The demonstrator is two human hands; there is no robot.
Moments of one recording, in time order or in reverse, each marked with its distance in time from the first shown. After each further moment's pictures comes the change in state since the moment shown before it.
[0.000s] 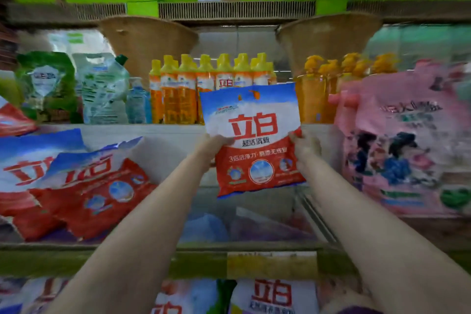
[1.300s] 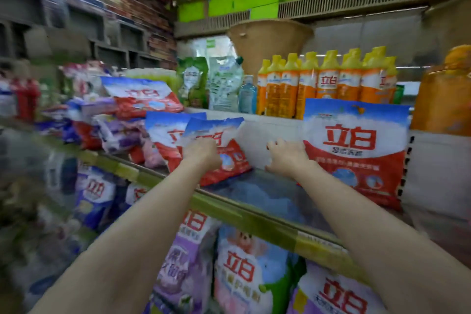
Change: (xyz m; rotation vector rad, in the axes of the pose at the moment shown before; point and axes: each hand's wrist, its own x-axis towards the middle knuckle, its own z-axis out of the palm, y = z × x) left_hand -0.109 -0.007 -0.153 1.519 0.519 -0.084; right_hand -0.116 -0.022 0.133 -1.290 -0.710 -0.899
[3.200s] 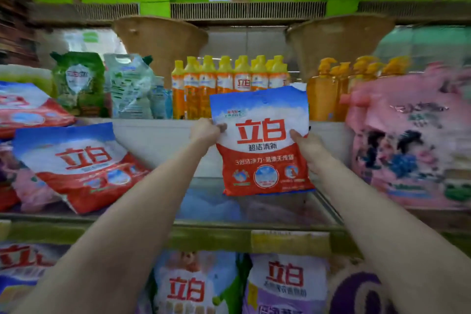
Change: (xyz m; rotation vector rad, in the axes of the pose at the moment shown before) left_hand 0.063 0.126 0.000 -1.183 -0.210 0.140; right_hand -0.073 0.117 -0.009 1.214 0.572 0.787
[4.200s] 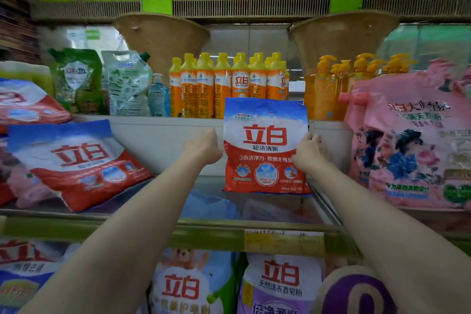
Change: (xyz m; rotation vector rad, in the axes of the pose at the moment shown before) left_hand -0.021 -0.013 0.013 0.804 -0.085 0.197; right_hand -0.007 0.005 -0.010 -1.038 0.066 -0.021
